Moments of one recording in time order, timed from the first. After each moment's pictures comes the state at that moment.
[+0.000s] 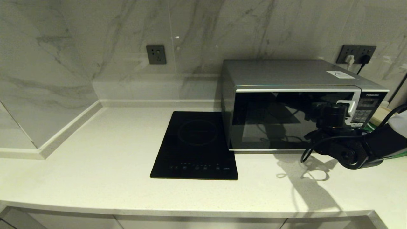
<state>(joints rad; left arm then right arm) 0.00 0.00 0.00 -0.01 0.01 -0.05 0.10 2.09 -1.03 -0.76 -1.19 0.03</state>
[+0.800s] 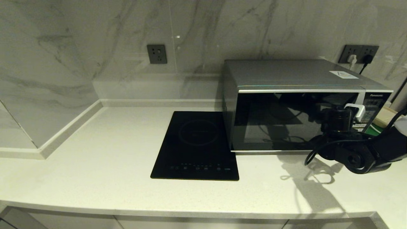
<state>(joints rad) 0.00 0.00 0.00 -0.01 0.01 -0.05 0.07 2.06 -0.94 -0.76 -1.19 0.13</state>
